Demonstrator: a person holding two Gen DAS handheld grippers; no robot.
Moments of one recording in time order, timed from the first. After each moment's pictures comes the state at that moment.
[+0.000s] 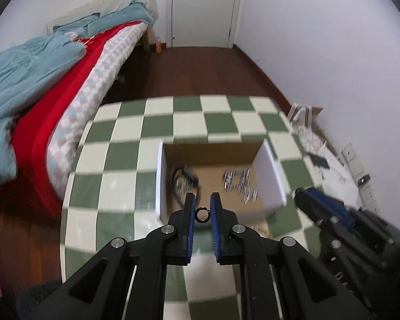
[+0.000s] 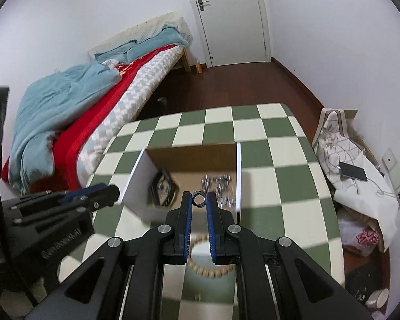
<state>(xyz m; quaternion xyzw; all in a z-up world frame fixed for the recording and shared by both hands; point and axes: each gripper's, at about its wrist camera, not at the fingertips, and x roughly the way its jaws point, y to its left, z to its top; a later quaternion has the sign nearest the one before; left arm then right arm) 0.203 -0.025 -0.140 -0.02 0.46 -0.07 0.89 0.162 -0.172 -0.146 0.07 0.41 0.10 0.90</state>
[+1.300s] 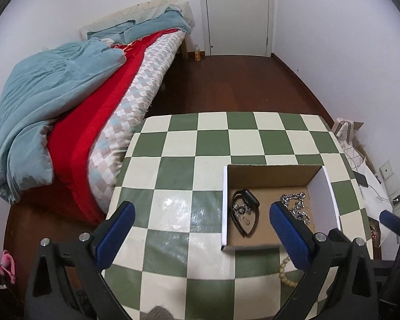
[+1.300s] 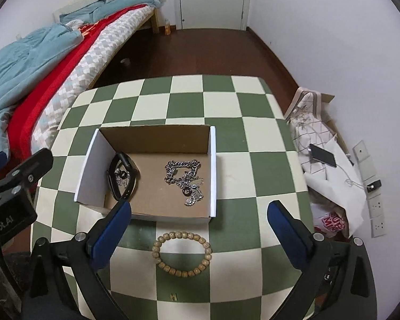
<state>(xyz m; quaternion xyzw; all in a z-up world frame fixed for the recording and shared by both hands) 0.211 0.023 -0.137 0.02 0.44 0.05 0.90 0.206 -0.154 -0.160 -0.01 0.51 0.00 0.86</state>
